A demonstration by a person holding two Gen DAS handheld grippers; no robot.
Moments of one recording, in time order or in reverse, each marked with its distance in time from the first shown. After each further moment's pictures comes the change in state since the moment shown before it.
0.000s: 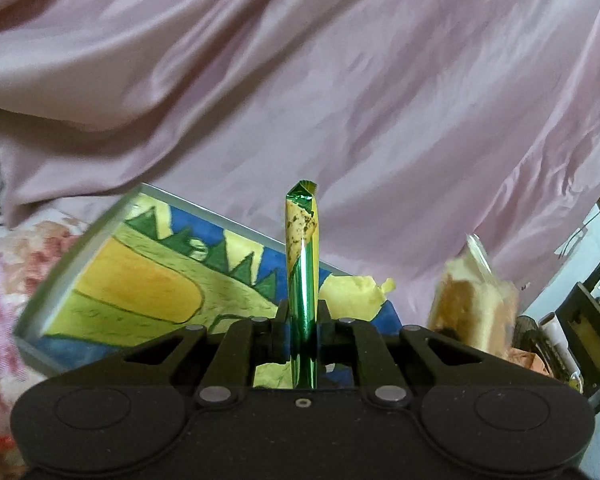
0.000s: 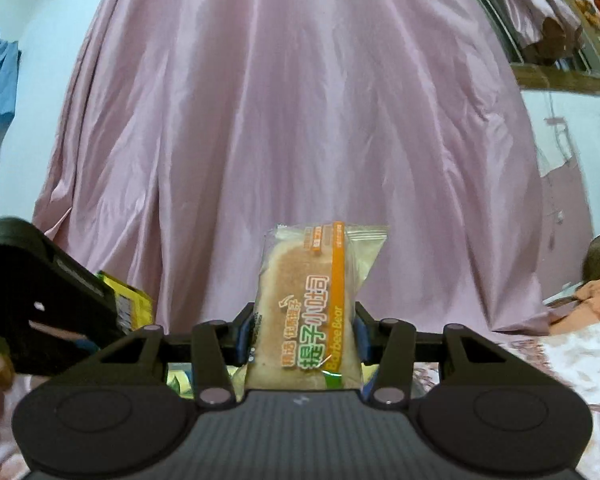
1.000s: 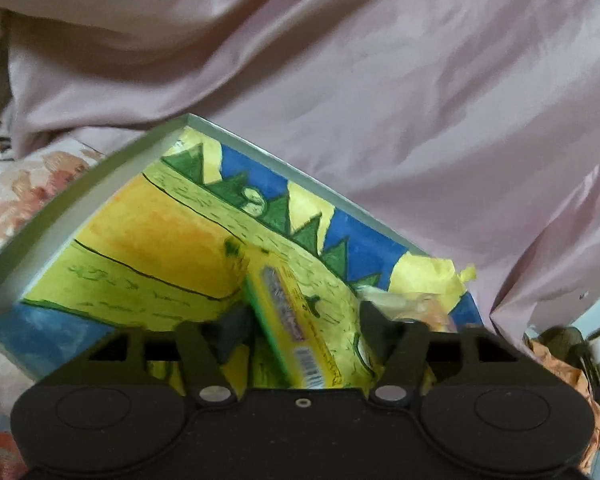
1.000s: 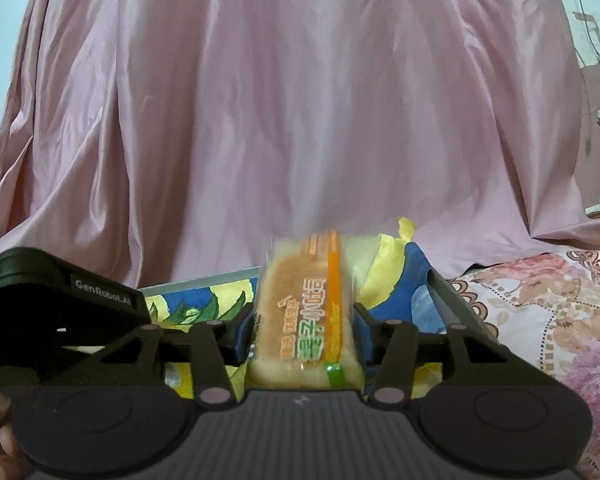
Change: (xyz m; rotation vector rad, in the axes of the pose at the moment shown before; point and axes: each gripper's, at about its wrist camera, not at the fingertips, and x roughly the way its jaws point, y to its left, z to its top) left arm 0.059 0.046 -0.020 -0.111 0.045 0.132; right arm 0.078 -0.015 -0.036 0.043 0.297 0.025
